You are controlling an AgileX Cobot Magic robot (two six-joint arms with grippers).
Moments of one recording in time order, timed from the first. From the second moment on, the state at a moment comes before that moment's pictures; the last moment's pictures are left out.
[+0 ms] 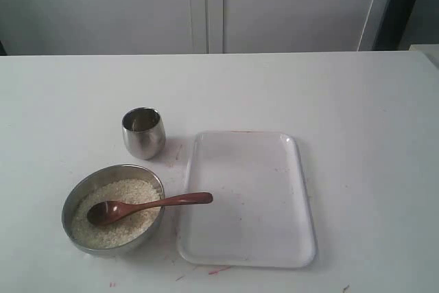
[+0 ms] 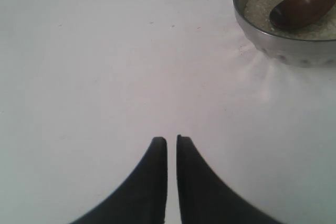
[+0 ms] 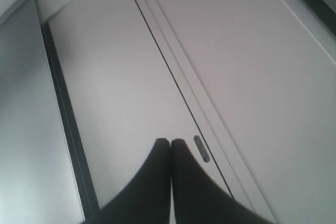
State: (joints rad) left arm -0.01 -0.01 -0.02 0.00 0.39 0.24; right arm 0.02 0.14 -0.79 -0.26 -0.02 0.81
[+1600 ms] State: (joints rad) left arm -0.01 -0.01 -0.02 0.00 0.39 0.24; right arm 0.24 1.15 -1.32 0.38 0.95 -0.19
